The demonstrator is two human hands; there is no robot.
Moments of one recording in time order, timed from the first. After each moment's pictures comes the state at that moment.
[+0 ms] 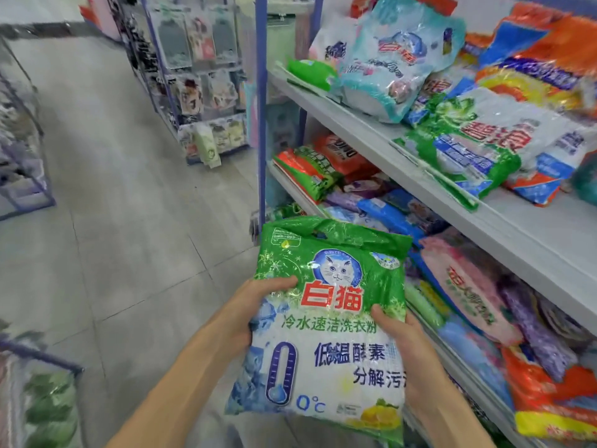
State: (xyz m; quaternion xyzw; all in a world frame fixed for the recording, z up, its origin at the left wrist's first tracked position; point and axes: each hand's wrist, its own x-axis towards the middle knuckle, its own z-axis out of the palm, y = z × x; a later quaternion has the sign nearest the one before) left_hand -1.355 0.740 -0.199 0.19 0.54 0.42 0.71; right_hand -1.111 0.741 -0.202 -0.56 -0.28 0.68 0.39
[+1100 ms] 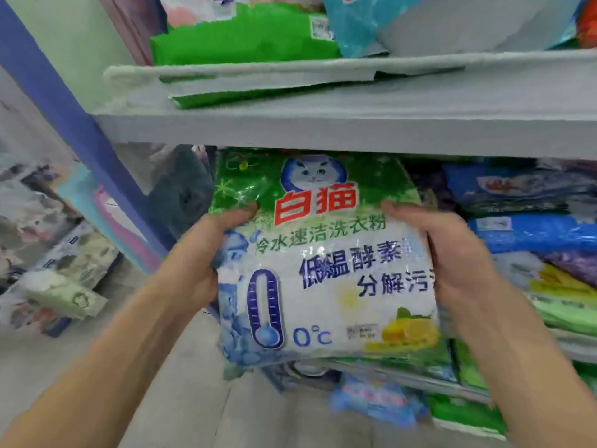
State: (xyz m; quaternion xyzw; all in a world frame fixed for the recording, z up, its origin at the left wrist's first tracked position) left_hand -1.510 1.257 -0.257 0.41 0.52 0.27 0.70; right_hand -1.303 1.118 -0.261 -0.47 -0.22 0.57 0.63
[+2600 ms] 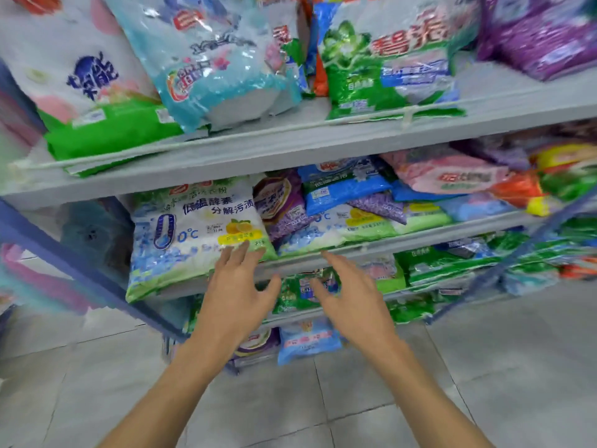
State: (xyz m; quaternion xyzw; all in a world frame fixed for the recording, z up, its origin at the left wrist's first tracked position) left_hand -1.474 1.111 -0.260 0.91 0.33 0.08 0.23; right_hand -1.357 0.954 -0.280 -0.87 -0.31 0.16 0.35
